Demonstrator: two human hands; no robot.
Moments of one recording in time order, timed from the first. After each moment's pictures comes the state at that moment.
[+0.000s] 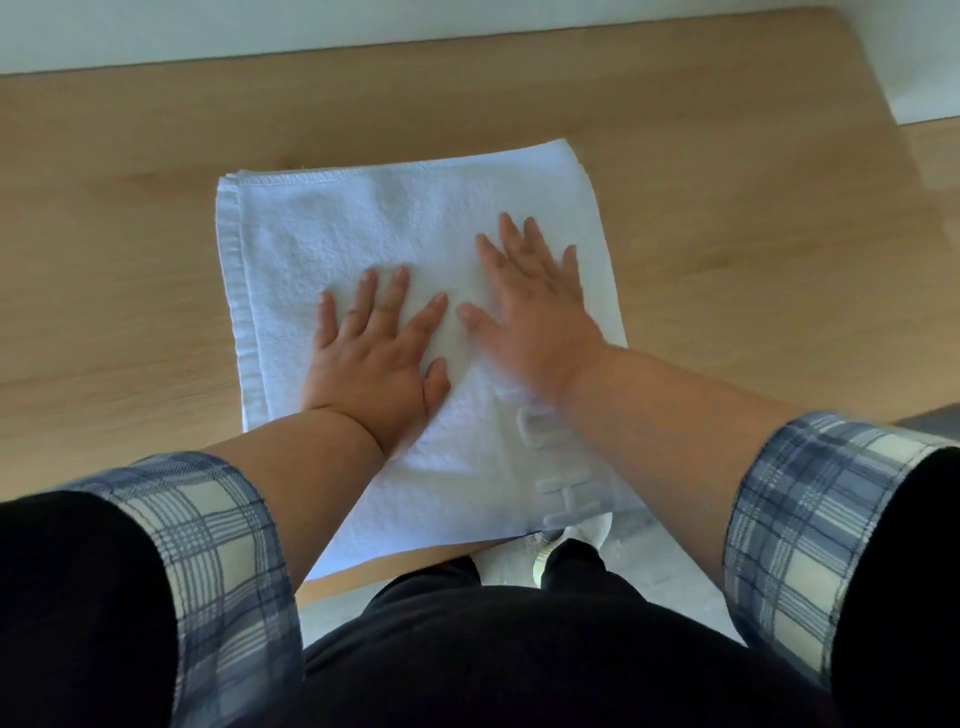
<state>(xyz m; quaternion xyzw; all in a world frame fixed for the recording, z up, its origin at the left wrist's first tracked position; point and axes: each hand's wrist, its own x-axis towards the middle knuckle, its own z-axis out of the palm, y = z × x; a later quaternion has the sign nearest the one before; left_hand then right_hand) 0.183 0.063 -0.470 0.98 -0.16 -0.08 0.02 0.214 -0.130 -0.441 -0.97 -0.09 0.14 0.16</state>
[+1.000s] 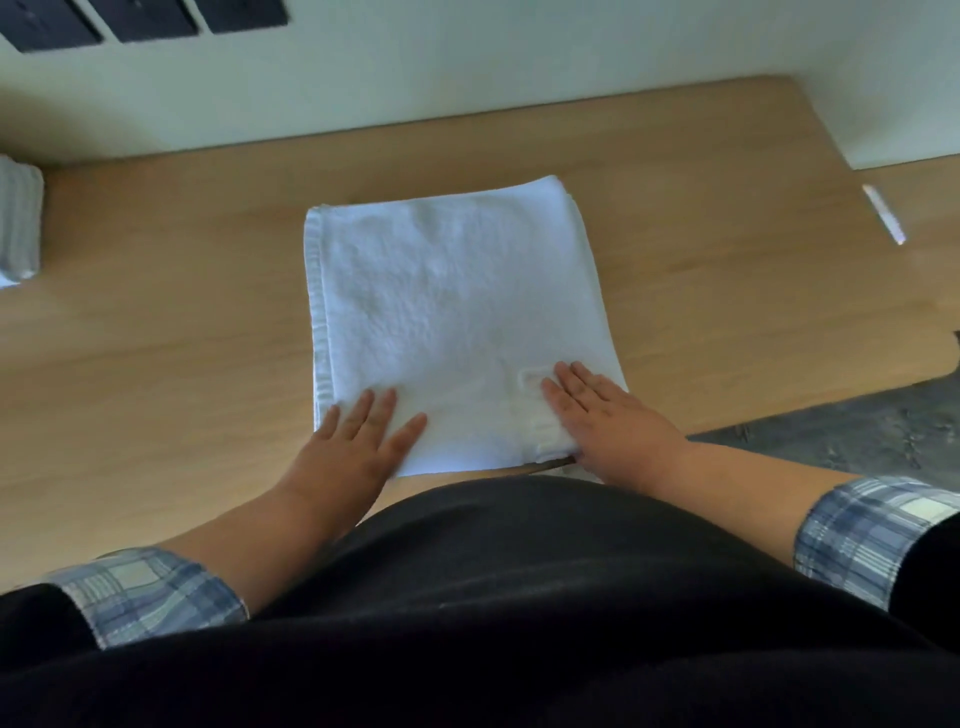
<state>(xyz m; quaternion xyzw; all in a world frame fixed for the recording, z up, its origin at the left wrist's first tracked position) 0.055 0.132 -0.439 0.93 -0.27 -0.21 -0.09 0.070 -0.208 -0.437 -0.94 -0.24 0.25 -0.02</state>
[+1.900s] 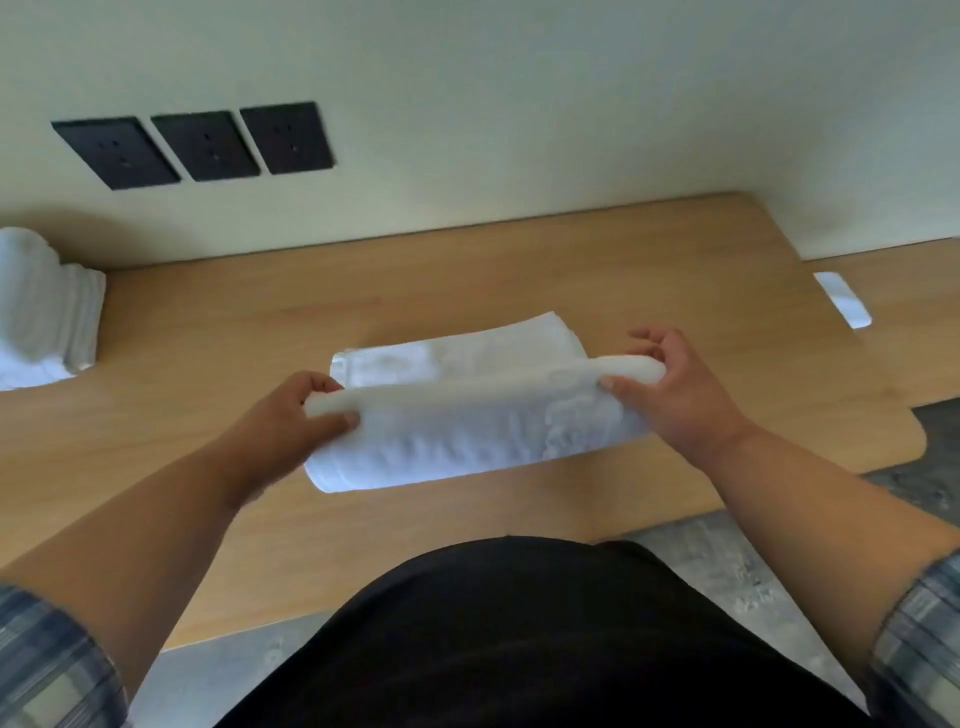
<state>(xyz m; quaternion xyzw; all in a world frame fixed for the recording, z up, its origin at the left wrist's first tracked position) 0.153 0.180 -0.326 0.83 0.11 -0.22 0.49 0.143 -0.223 -0.317 -0.84 0.12 0.05 0.52</state>
